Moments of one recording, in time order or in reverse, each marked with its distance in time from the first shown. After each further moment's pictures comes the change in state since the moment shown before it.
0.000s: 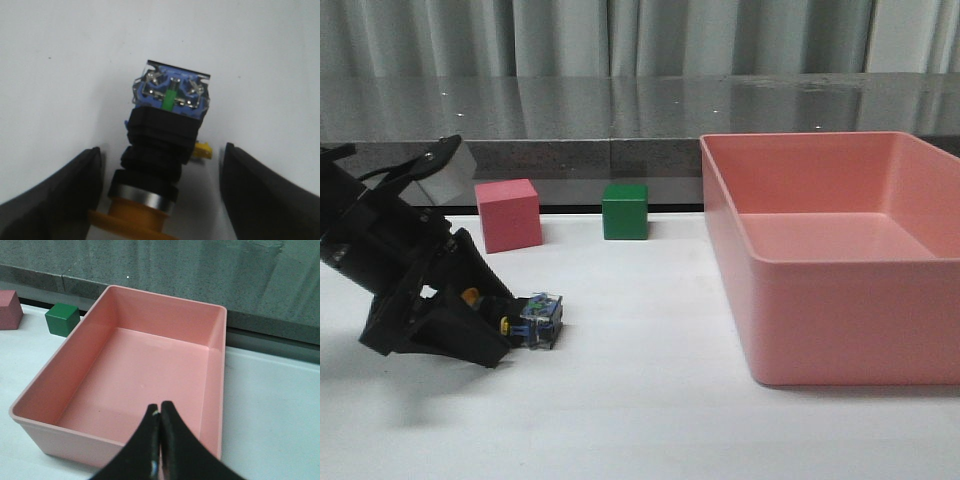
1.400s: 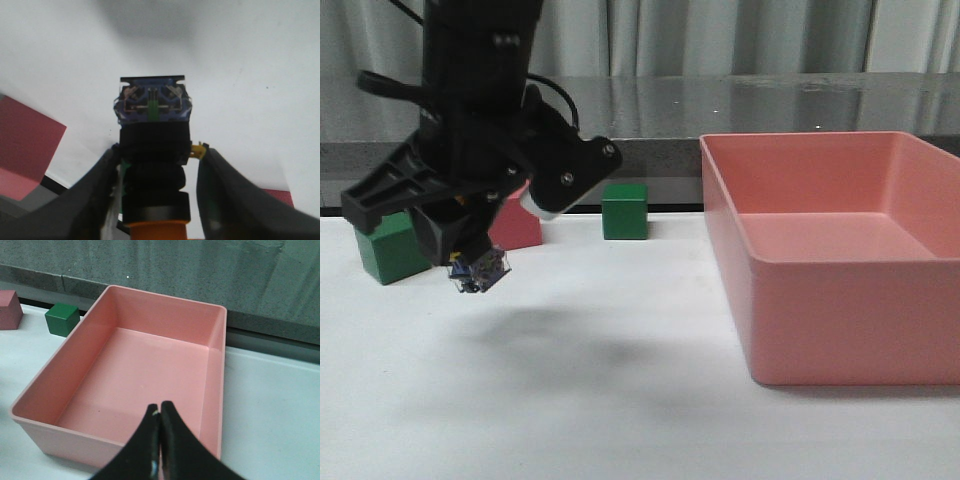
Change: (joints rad) left arm -0.574 -0.075 -0.410 1.772 0.320 -1.171; right arm 0.000 0.000 0.000 0.000 0.000 0.000
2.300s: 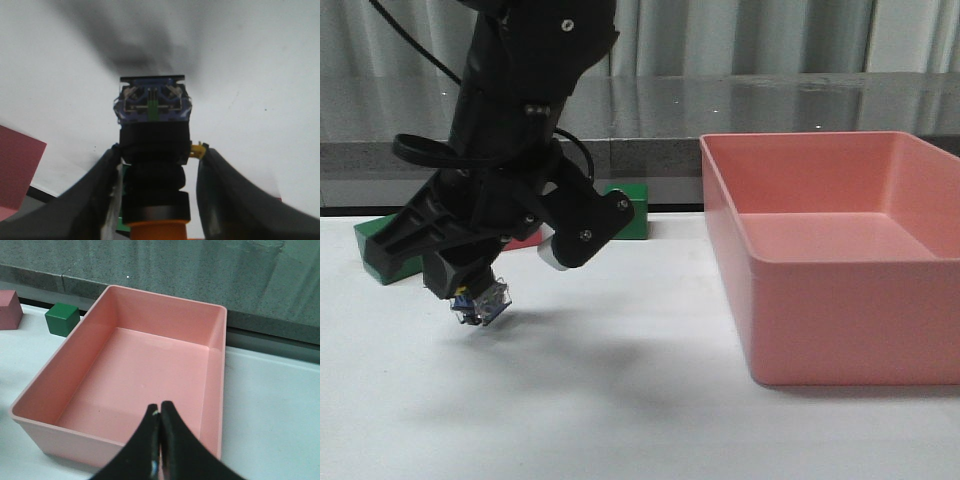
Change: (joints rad) left arm -0.038 0.085 -0.002 0.054 0.023 -0.103; right arm 0.000 0.000 0.000 0.000 0.000 0.000
